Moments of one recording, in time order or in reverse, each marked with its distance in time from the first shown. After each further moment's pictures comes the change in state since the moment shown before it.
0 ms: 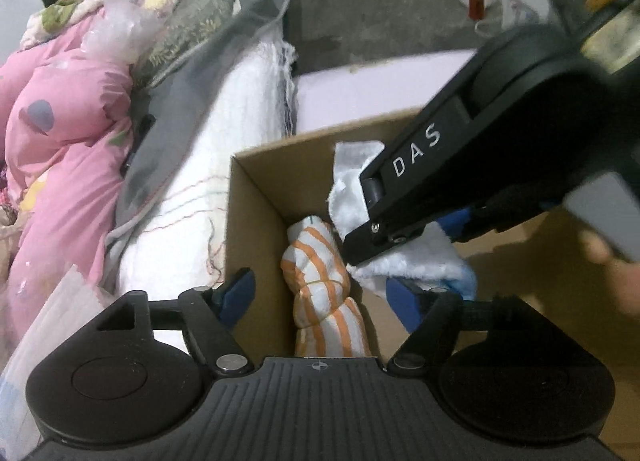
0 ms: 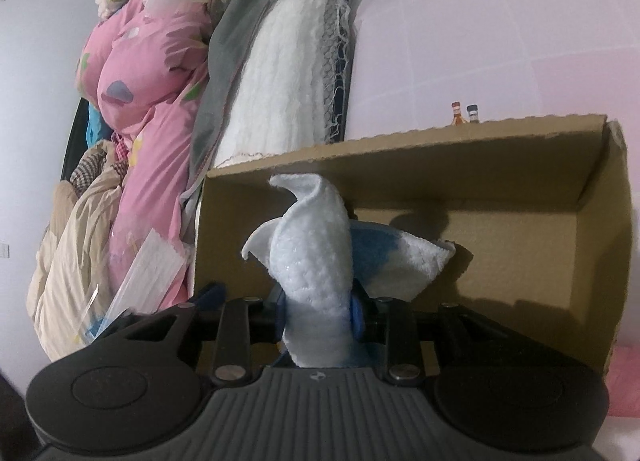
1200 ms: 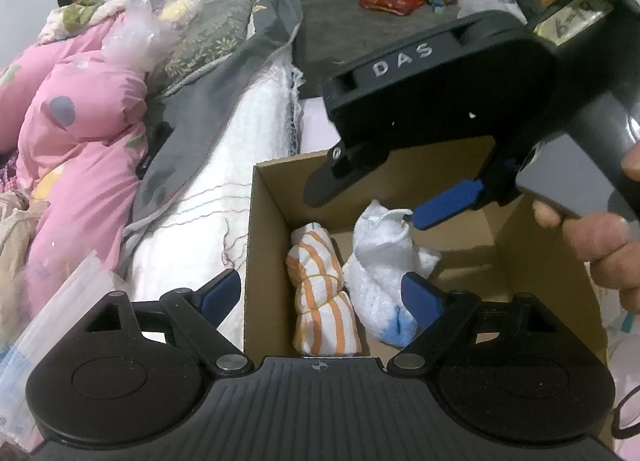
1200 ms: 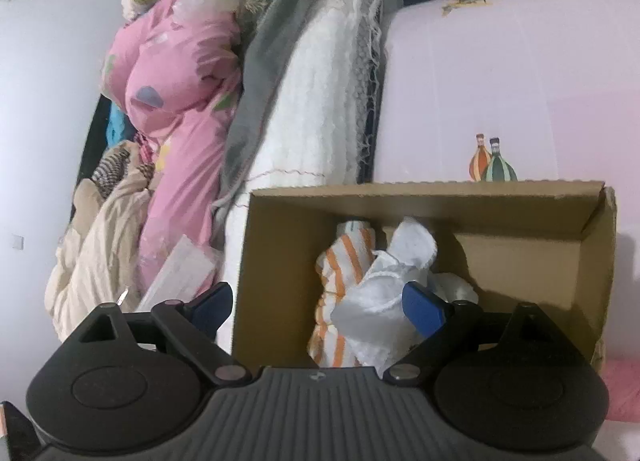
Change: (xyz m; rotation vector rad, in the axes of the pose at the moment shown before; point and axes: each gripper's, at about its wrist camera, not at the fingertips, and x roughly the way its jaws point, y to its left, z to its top) left arm -0.032 0.007 -0.010 -0.053 -0.062 -0.019; right arm -0.022 0.018 0.009 -0.044 -0.015 0.050
